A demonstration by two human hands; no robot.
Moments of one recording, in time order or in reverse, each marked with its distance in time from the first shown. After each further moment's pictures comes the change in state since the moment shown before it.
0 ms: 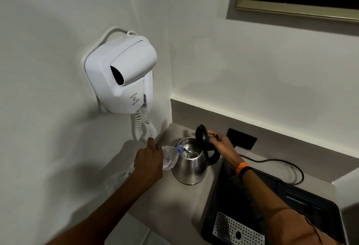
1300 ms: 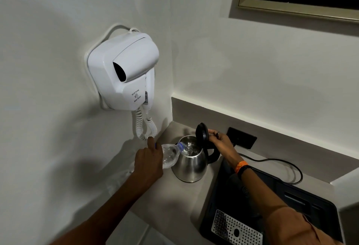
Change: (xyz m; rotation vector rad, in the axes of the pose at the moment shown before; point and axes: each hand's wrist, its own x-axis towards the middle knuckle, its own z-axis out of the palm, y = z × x) left_hand -0.005 0.002 0.013 -0.026 0.055 -0.022; right_hand -0.003 -0.003 0.002 0.024 -0.012 -0.001
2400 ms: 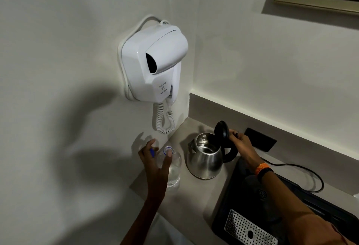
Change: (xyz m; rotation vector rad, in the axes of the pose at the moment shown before) left_hand -0.041 0.005 0.070 -1.682 0.673 -0.359; right_hand -0.006 -0.003 0.003 0.004 0.017 -0.015
